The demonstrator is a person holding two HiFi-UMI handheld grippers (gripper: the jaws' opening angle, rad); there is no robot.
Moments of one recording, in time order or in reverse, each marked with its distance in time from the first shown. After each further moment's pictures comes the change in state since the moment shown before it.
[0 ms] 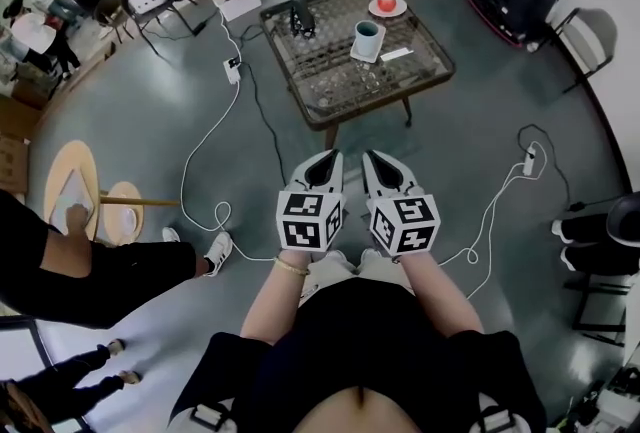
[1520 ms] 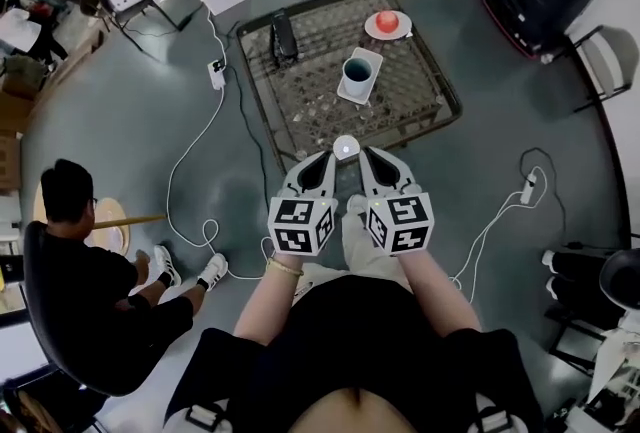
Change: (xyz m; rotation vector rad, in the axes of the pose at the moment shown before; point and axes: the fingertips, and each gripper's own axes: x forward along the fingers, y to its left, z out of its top) left arm 0.218 0.071 0.061 -0.075 0.004 0.034; right arm 0.182 -0.155 0.061 -0.061 0.089 0.028
